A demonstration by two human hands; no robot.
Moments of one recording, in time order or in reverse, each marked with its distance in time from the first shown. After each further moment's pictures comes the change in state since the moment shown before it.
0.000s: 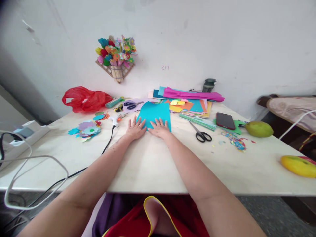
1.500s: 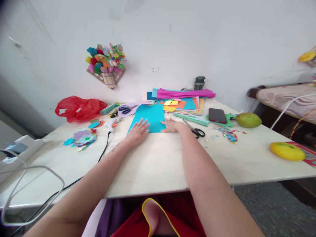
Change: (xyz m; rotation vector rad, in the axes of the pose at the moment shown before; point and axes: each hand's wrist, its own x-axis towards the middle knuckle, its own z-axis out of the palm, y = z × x) left_hand -0.014 0.022 -0.015 0.046 0.104 0.359; right_hand -0.022 0.096 -0.036 0.069 -0.167 -0.100
